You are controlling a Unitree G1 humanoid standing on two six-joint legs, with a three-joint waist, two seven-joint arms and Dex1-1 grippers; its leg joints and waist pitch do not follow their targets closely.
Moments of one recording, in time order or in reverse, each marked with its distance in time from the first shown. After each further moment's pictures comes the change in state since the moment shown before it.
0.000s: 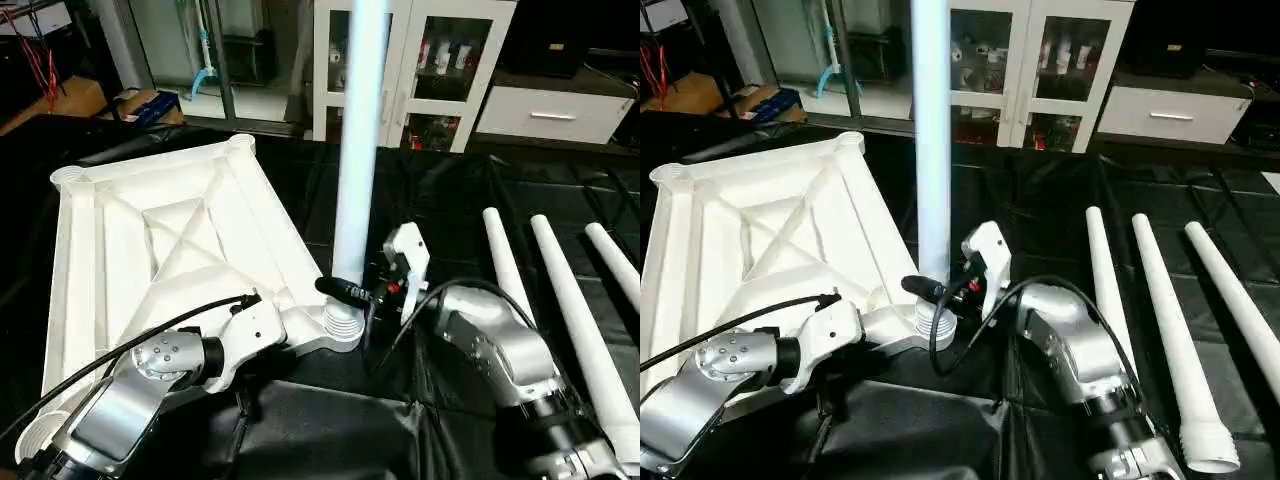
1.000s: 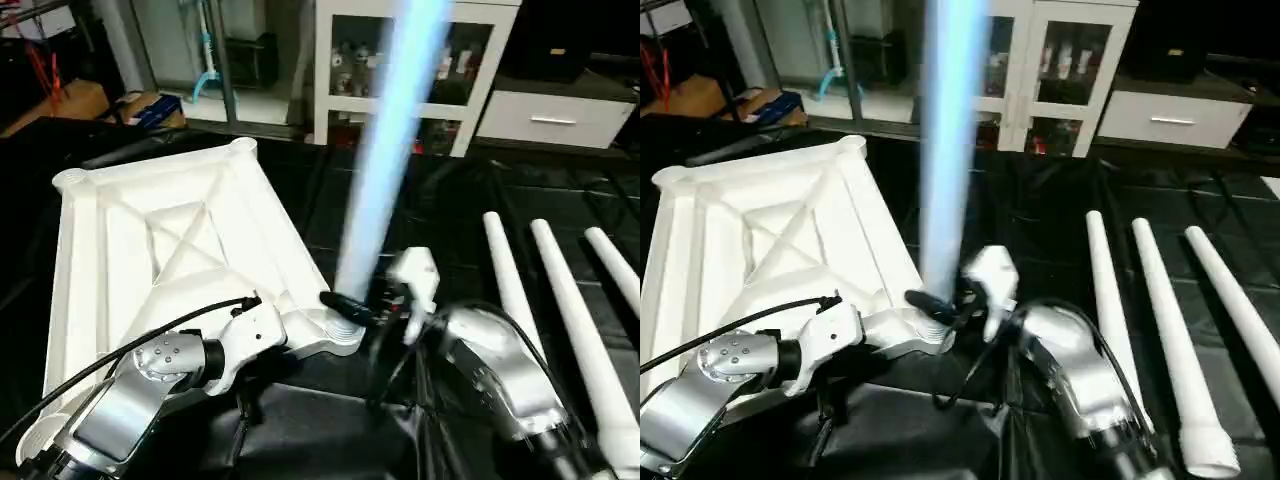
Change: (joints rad) left arm 0.001 0.001 -0.006 0.021 -0.005 -0.002 0.001; right arm 0.078 -0.022 0.070 -0.017 -0.089 -0.211 -0.016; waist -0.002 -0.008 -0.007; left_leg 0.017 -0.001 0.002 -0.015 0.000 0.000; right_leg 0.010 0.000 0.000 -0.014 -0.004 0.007
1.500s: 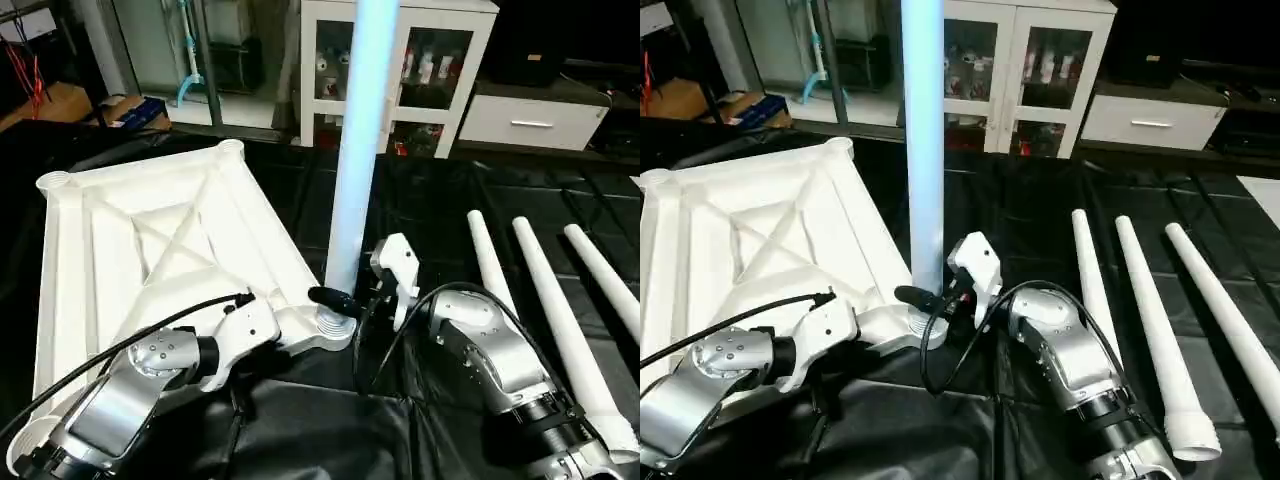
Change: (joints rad) left arm -0.008 0.010 0.013 0.011 -0.003 0.009 0.004; right arm -0.073 0.015 -0.001 0.052 0.014 0.086 0.012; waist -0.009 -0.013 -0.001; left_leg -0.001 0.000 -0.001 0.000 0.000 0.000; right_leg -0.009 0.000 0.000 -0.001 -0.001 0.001
